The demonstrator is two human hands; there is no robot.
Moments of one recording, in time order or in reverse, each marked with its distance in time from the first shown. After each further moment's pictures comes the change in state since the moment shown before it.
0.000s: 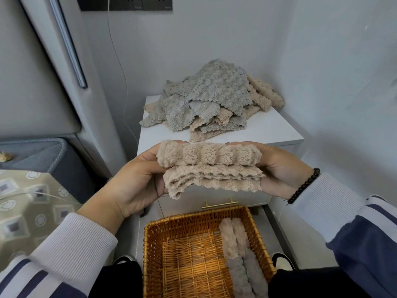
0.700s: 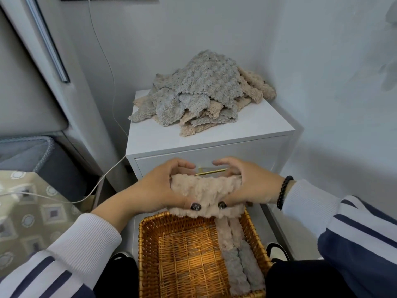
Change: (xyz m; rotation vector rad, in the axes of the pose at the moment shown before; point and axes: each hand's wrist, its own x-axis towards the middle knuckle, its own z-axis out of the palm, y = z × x) left_hand 0.023 -0.036 -0.016 1.077 -0.073 -0.129; right_hand -0.007 0.029 -0.020 -1.189 0.173 0.157
